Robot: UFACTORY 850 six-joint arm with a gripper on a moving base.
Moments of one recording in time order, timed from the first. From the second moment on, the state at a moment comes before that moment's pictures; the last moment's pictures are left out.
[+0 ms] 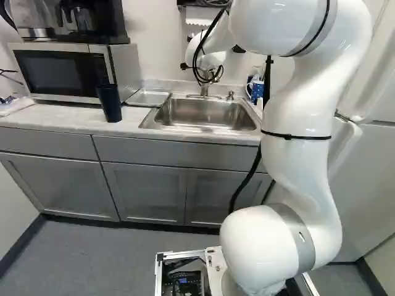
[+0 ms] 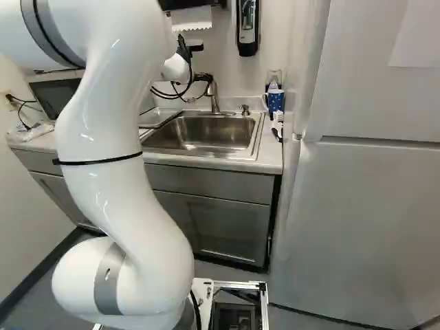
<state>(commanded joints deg) 4.9 -22.2 -80.9 0.0 15.4 0.0</state>
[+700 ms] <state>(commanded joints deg) 5.1 -24.5 -83.7 0.0 17.3 0.0</state>
